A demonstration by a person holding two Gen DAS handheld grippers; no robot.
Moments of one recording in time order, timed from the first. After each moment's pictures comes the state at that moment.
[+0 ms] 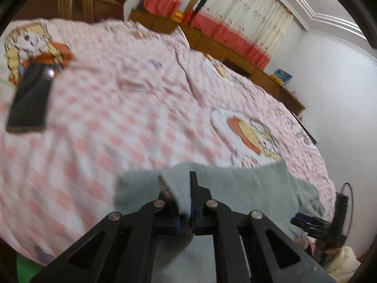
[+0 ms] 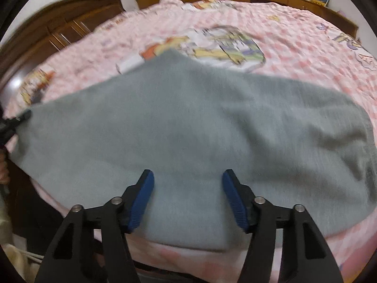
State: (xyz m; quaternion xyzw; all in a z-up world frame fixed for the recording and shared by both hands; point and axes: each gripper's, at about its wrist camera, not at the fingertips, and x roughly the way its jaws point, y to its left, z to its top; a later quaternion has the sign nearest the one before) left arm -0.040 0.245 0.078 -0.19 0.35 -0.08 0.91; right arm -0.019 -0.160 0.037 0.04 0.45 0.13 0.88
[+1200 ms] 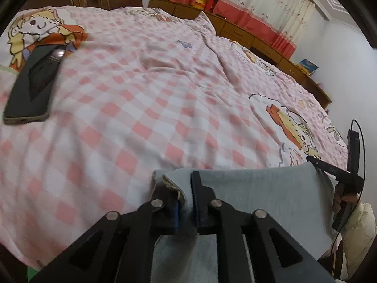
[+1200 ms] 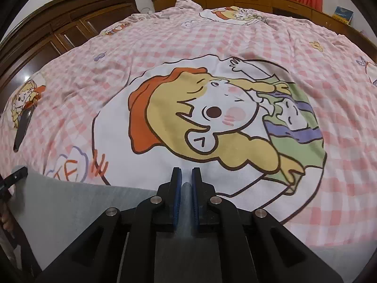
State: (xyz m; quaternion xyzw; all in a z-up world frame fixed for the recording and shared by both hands) left arm -0.002 0.254 0.032 -0.17 0.40 -0.01 0.90; right arm 0.145 -0.126 0.031 0.01 0.45 0.15 0.88
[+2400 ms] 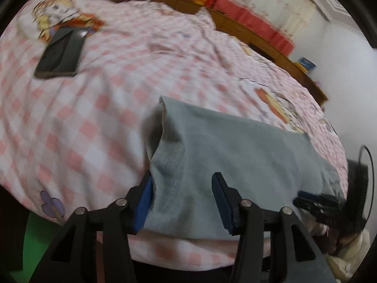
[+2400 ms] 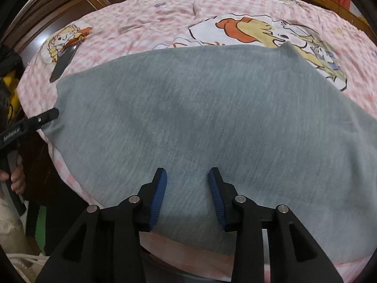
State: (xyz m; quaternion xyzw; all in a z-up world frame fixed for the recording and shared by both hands) left arm -0.084 0.234 0.033 -0.18 0.41 -0.03 0.89; right arm -0.008 -0.063 0.011 -0.02 0.51 0.22 0.83
